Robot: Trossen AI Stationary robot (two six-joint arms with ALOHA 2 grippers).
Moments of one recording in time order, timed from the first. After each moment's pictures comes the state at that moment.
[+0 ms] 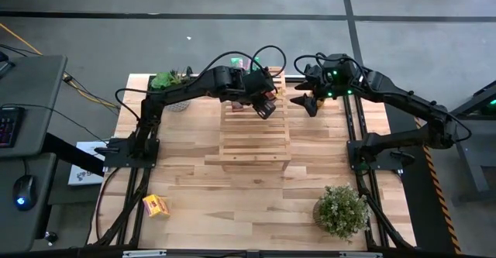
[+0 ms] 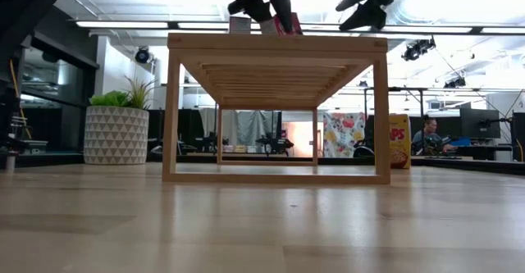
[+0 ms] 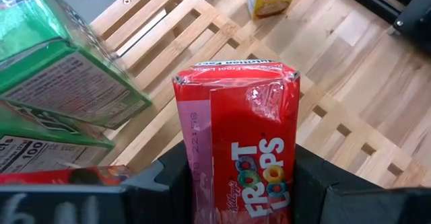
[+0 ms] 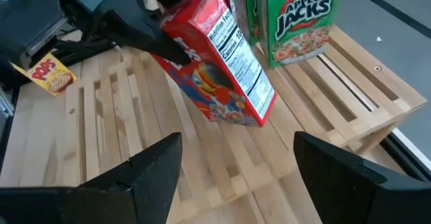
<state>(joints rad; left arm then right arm) 0.17 2.07 2.33 -1.27 -0.35 -0.47 -0.48 1.13 1.20 -0.69 -0.23 0.07</state>
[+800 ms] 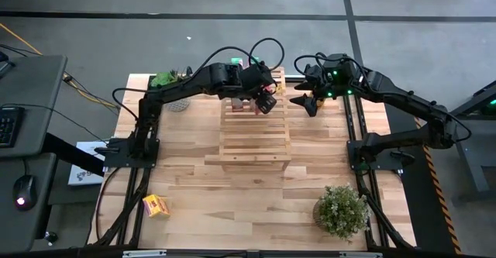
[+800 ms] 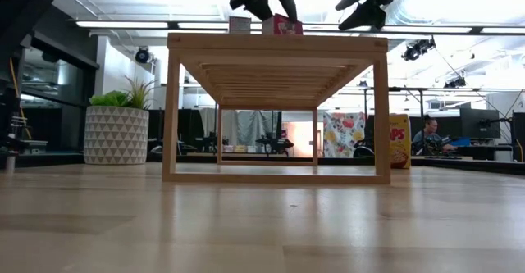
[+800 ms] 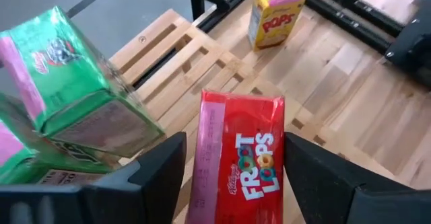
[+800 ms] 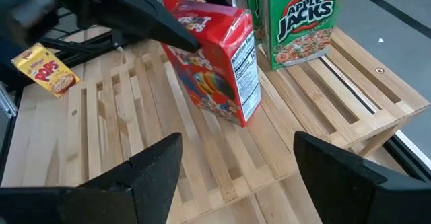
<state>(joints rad) 0.18 2.04 2.33 -1.20 -0.38 -0.43 -0.48 1.13 1.20 -0.68 -0.24 0.07</state>
